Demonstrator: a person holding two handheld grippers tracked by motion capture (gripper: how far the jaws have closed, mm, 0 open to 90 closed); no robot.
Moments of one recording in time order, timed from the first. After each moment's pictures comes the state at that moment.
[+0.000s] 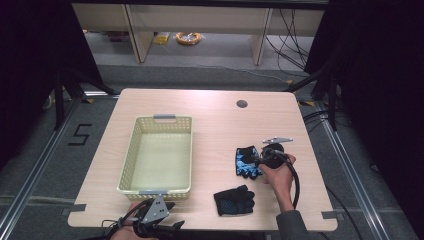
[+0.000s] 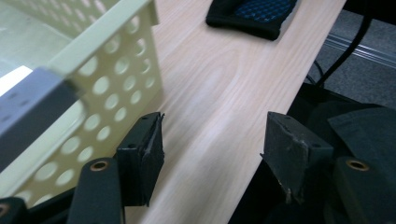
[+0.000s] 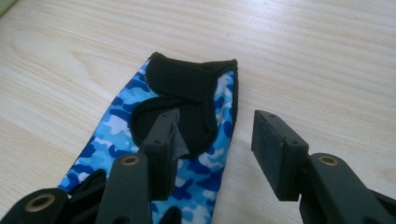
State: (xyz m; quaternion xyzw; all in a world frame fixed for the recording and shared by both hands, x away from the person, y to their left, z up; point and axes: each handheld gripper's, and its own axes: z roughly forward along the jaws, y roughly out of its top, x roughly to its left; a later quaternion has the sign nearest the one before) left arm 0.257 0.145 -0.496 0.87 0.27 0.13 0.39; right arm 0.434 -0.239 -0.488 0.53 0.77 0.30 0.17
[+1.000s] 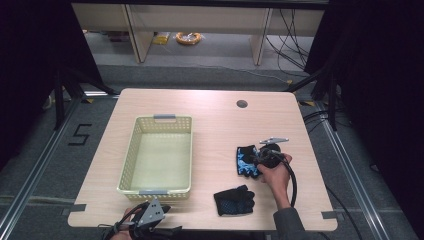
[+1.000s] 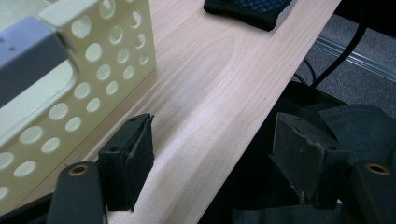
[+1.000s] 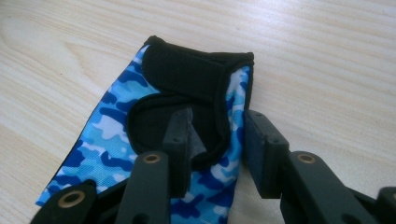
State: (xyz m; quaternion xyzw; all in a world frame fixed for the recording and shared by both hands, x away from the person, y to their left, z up) left arm 0.250 0.149 -0.499 0.86 0.29 0.10 0.39; right arm 0.443 -0.236 -0.502 0.51 0.78 0.31 0.15
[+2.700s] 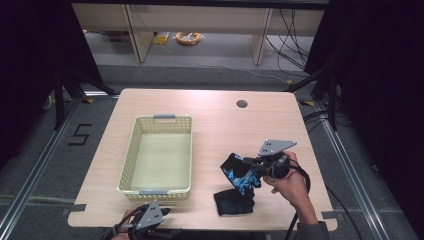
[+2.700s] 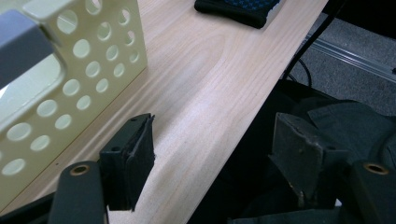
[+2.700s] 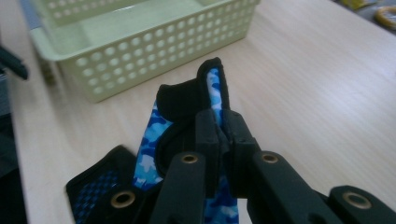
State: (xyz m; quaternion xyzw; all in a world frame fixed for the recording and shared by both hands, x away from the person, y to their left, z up) left arm 0.245 0.151 -0.502 0.87 0.28 0.10 0.40; right arm 0.373 -0.218 -0.409 0.25 0.87 0.40 0.13
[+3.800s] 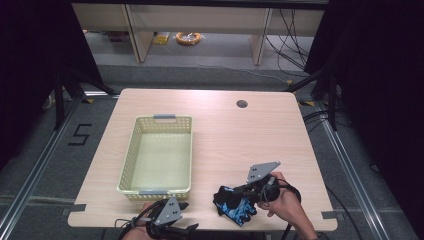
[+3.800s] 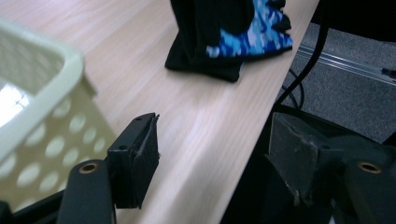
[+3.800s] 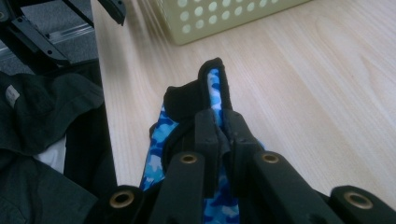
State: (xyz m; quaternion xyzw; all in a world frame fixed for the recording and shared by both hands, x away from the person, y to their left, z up) left arm 0.259 0.102 -0.484 0.87 0.22 0.11 0.42; right arm 0.341 -0.198 -0.451 0.18 0.91 0.37 0.03
